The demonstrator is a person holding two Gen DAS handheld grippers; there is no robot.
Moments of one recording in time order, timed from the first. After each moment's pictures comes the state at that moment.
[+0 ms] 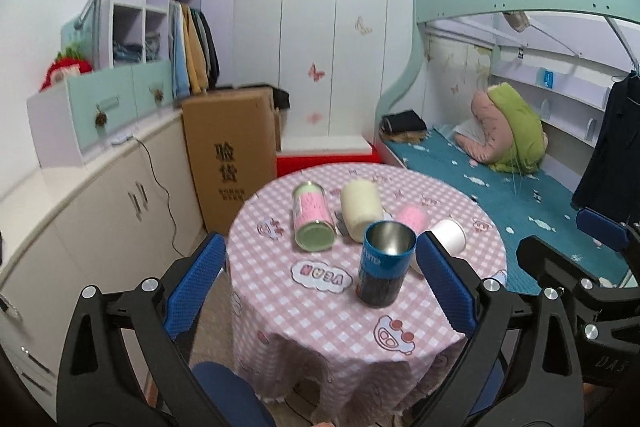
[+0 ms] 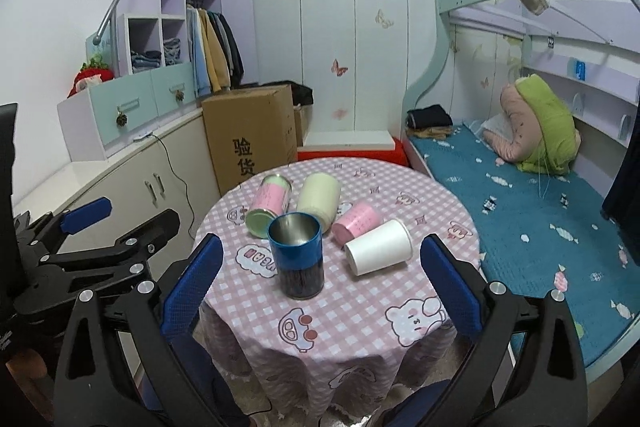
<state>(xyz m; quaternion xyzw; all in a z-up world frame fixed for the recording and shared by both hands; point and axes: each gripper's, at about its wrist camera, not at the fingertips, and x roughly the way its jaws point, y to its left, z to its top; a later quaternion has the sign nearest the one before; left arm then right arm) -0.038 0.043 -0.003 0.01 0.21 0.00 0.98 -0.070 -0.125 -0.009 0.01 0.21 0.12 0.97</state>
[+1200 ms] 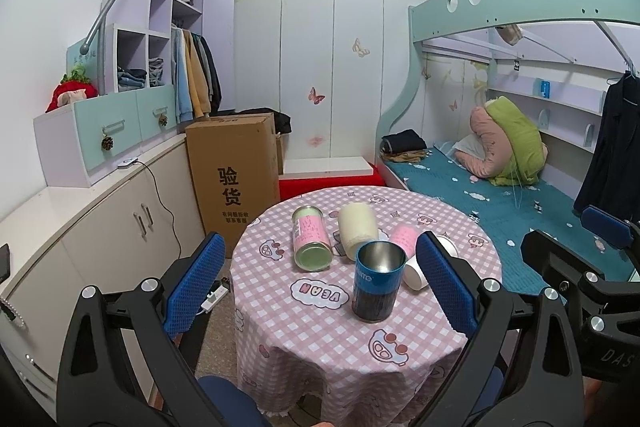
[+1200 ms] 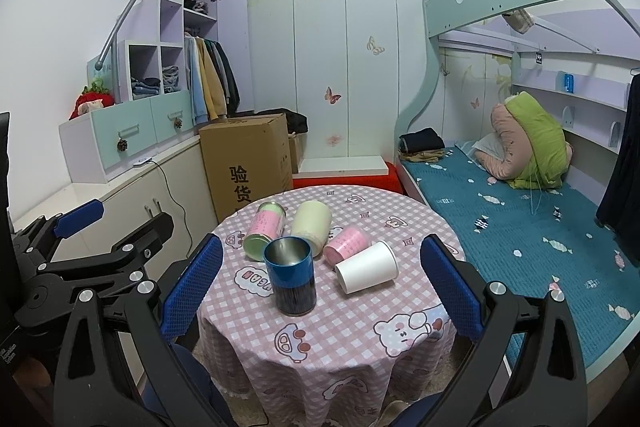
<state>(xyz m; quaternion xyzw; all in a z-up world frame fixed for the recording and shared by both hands) -0.054 0.036 0.010 0.02 0.17 0.00 0.98 -0.093 -0.137 0.003 0.02 0.18 0.11 0.98</state>
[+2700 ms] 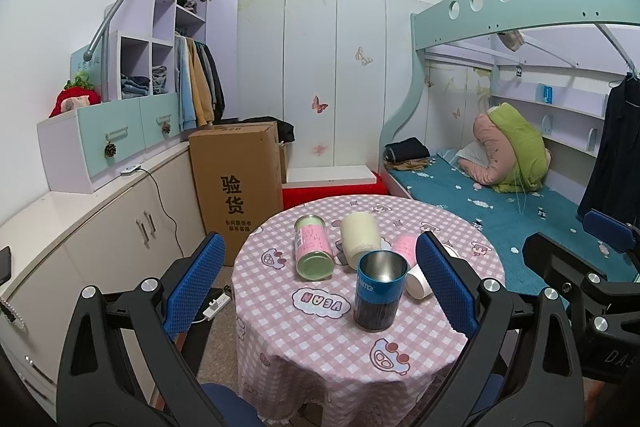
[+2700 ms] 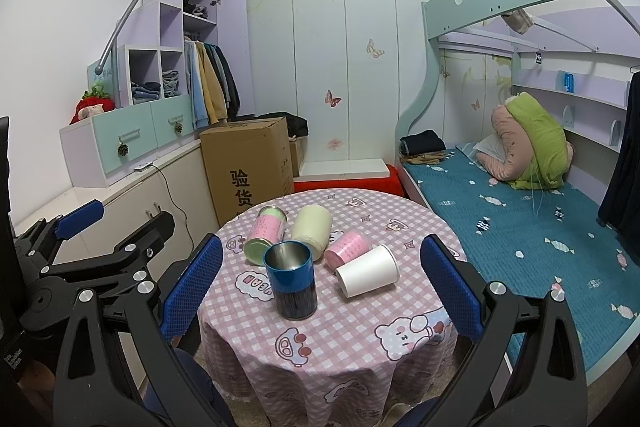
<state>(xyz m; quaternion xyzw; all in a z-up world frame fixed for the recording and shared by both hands) -0.050 0.036 0.024 0.02 0.16 0.01 0.99 -0.094 -0.135 0.012 0.02 0.17 0.11 0.98</state>
